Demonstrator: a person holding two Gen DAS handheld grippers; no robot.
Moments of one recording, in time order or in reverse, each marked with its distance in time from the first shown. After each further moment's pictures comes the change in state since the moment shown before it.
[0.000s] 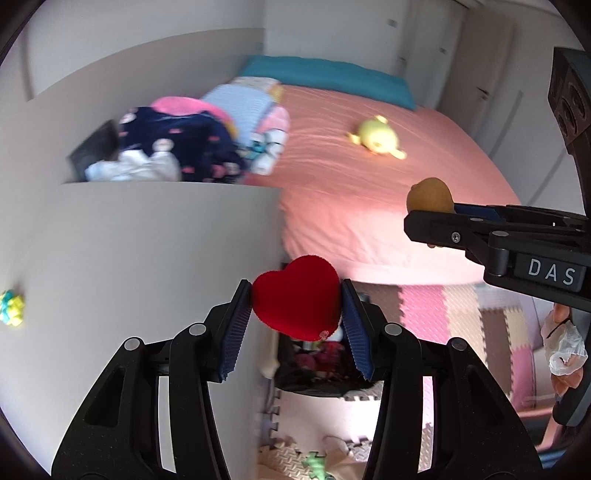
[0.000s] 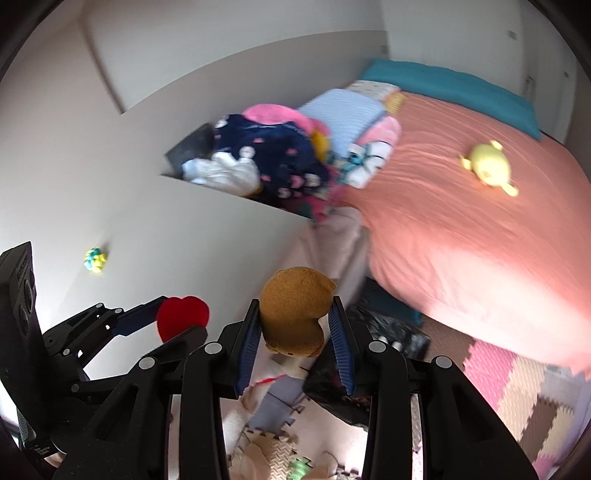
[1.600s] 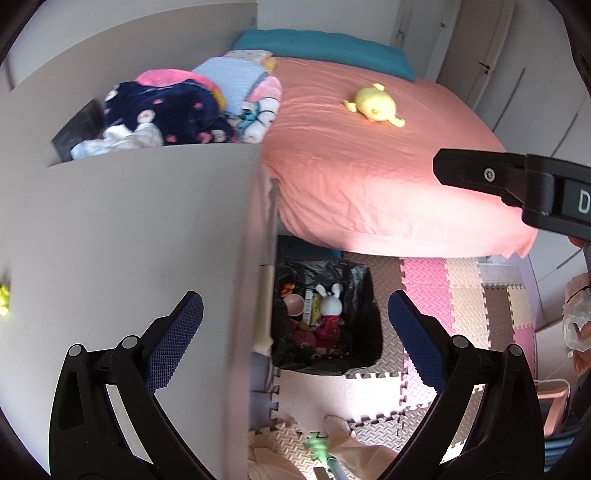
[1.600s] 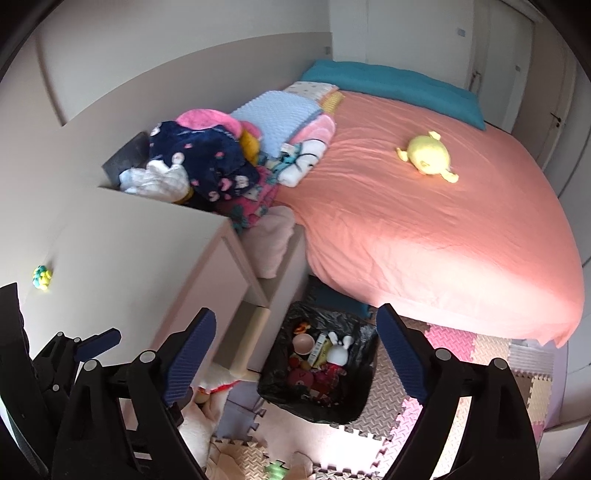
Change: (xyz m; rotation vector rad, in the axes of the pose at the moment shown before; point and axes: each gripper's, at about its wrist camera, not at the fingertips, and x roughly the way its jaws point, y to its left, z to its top) left arm 0.025 0.001 -0.021 -0.008 0.092 0.027; right arm 0.005 -0.003 -0.002 0.035 -0.024 -0.186
